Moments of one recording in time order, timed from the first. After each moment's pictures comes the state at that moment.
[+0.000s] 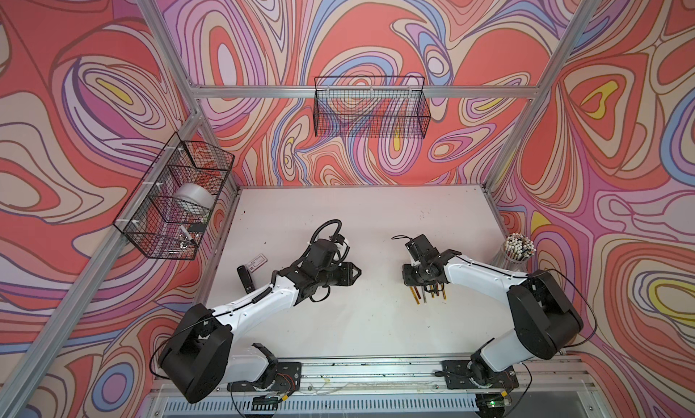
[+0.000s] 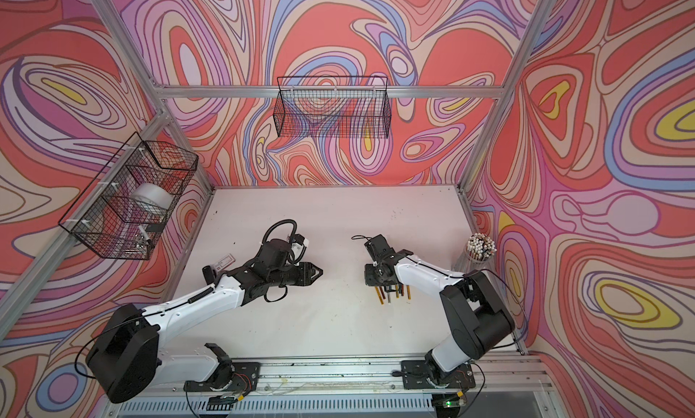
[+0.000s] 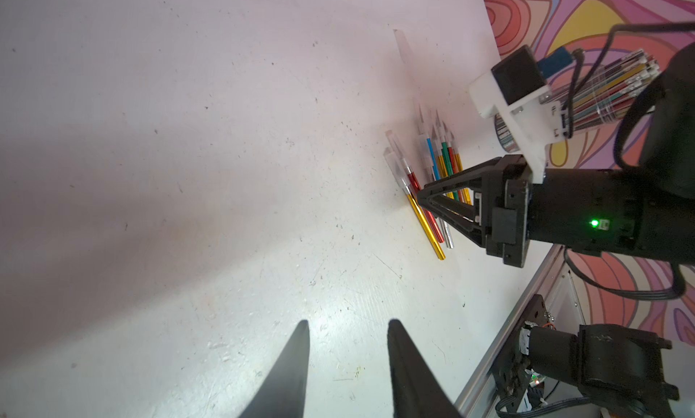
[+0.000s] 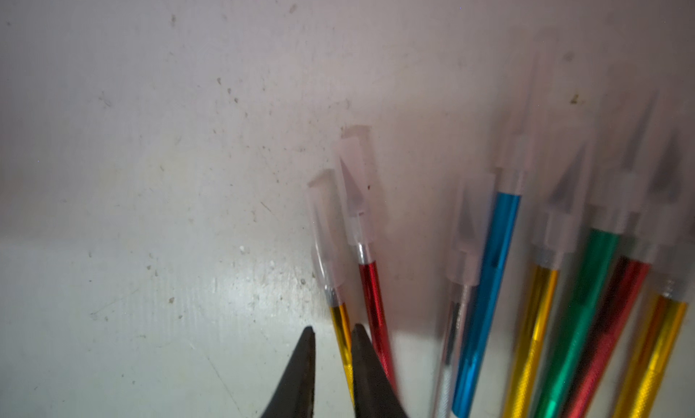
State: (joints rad) left arm -0.63 1.32 0.72 -0.11 0.30 -0.61; right arm 0.51 1.56 0.86 -0.50 0.00 0.45
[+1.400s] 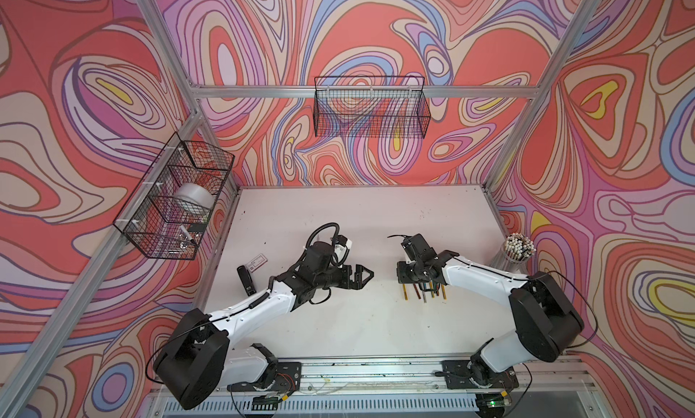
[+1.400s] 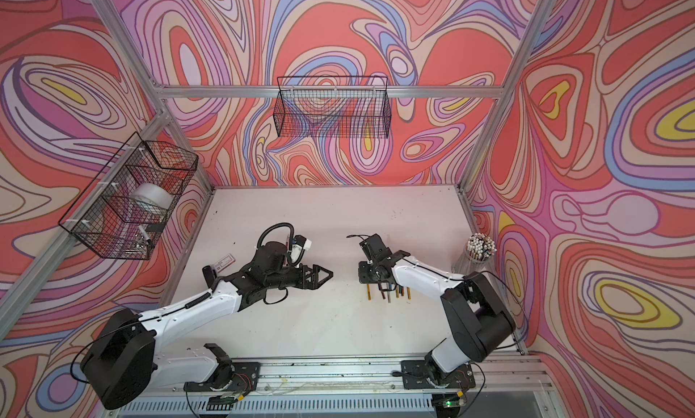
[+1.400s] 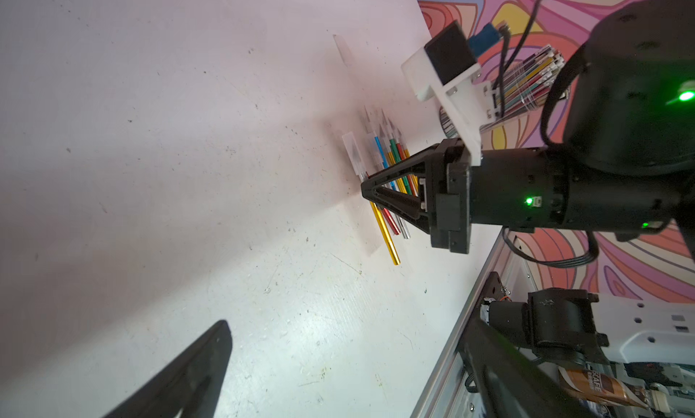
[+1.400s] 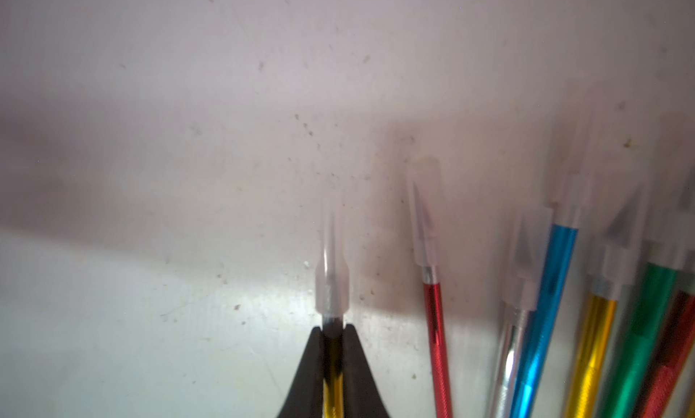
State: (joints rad) left arm -0.64 1.28 0.65 0.02 0.43 -0.61; right arm 0.55 1.52 0.88 -0.42 -0.03 0.49
